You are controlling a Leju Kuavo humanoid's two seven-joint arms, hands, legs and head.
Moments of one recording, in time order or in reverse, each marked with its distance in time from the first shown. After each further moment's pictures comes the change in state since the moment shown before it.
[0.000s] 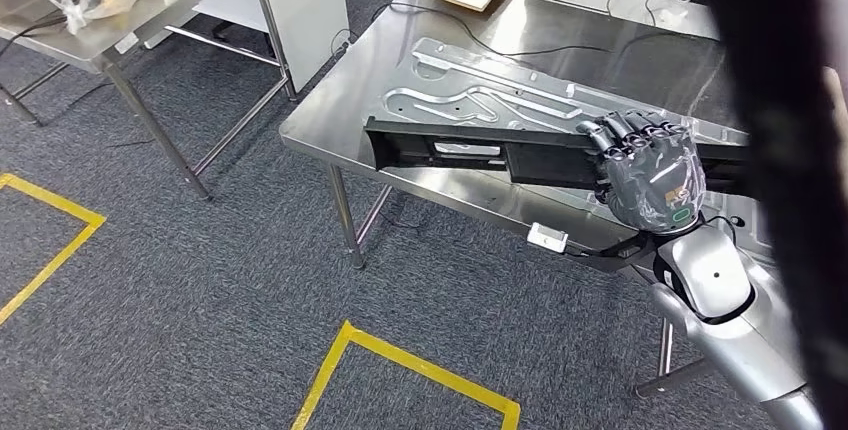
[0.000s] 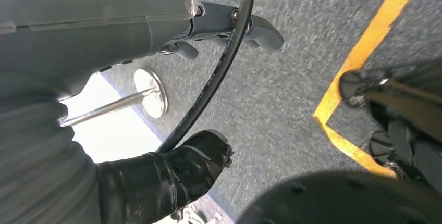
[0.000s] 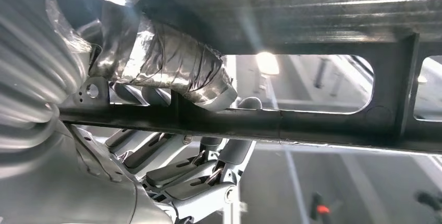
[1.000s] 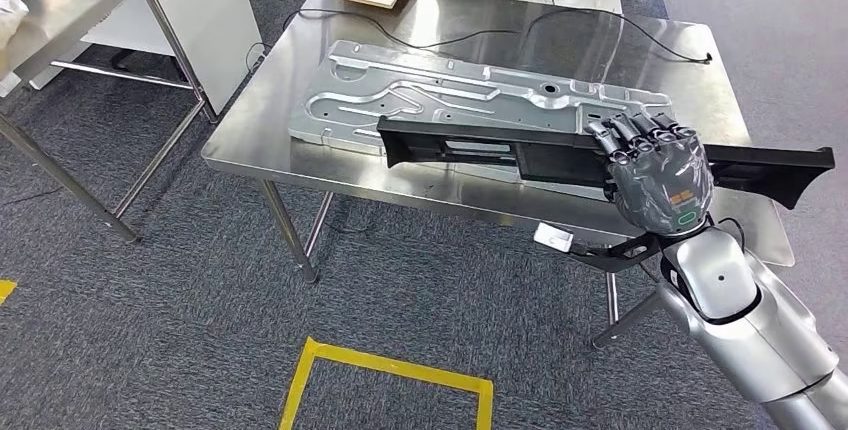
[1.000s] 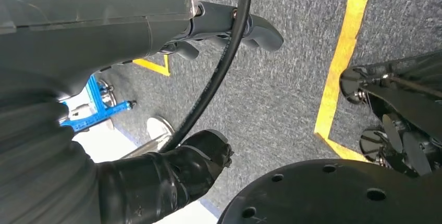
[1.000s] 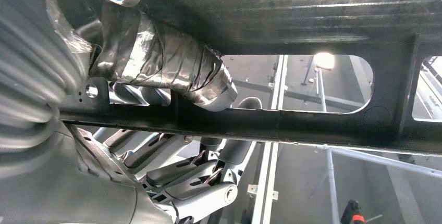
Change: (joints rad) left arm -0.018 -0.006 0.003 0.000 -0.017 0.001 -0.004; right arm -0.007 0.013 -0.023 0.026 0.076 -0.032 -0.022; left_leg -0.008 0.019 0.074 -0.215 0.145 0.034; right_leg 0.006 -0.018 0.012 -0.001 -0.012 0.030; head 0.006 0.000
